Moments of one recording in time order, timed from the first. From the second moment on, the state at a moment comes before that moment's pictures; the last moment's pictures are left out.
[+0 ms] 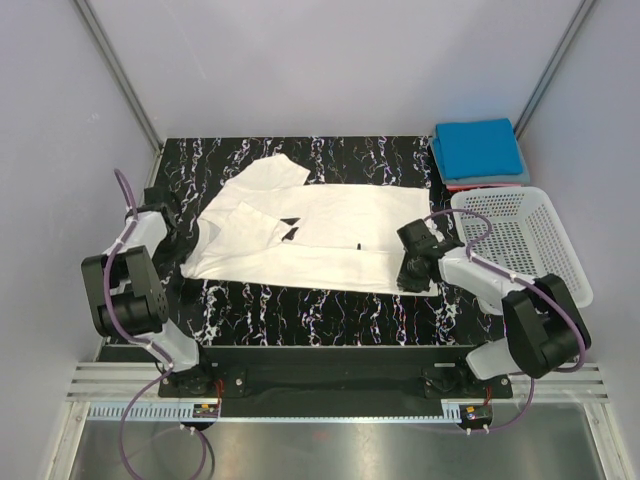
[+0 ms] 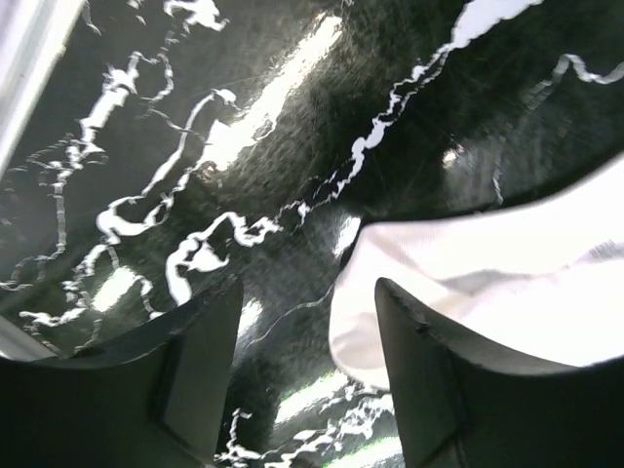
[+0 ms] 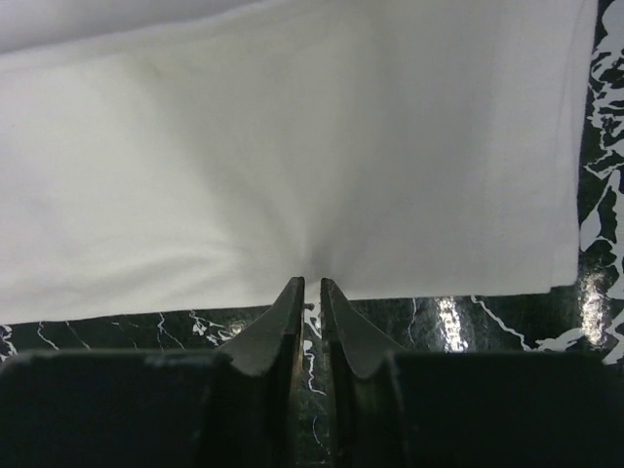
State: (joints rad) left arm 0.25 1.65 1.06 -0.72 -0.32 -0.45; right arm 0.46 1.44 0.75 -0.51 0.11 0.76
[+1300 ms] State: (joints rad) left arm -0.01 2.14 1.73 -0.60 0.08 -0.31; right arm 0.19 2.06 1.88 -0.73 -0.16 0.21
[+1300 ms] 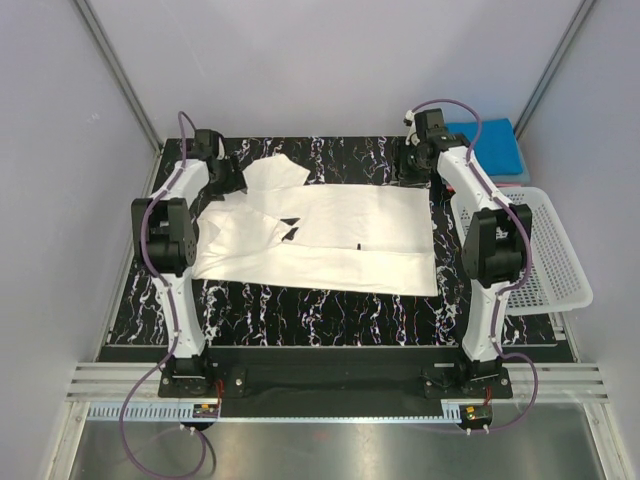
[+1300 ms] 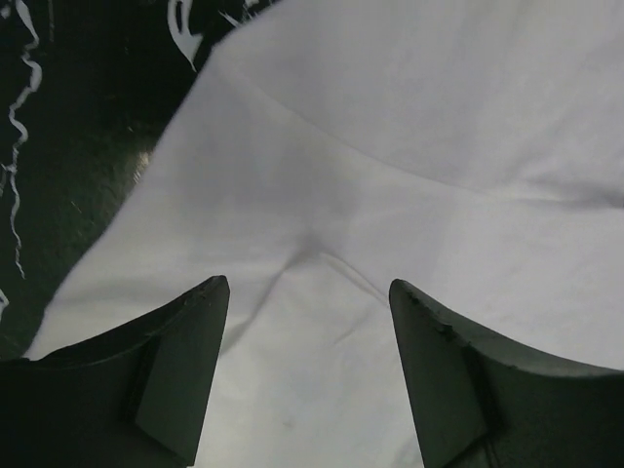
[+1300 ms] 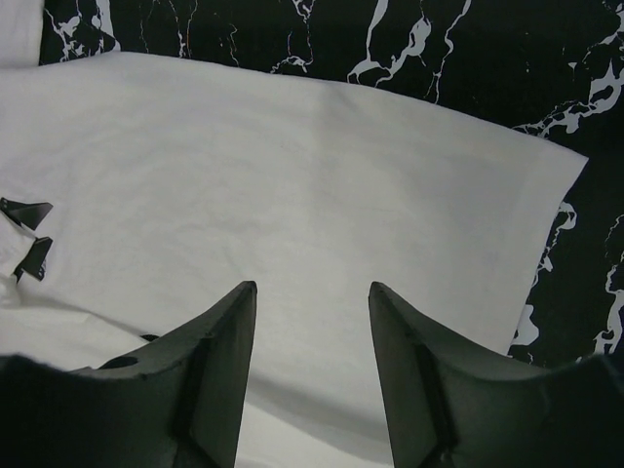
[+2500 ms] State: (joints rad) left arm 0.14 2.26 1.89 -0.75 0.00 -0.30; right arm 0.14 2.32 2.15 -0.81 -0.23 0.12
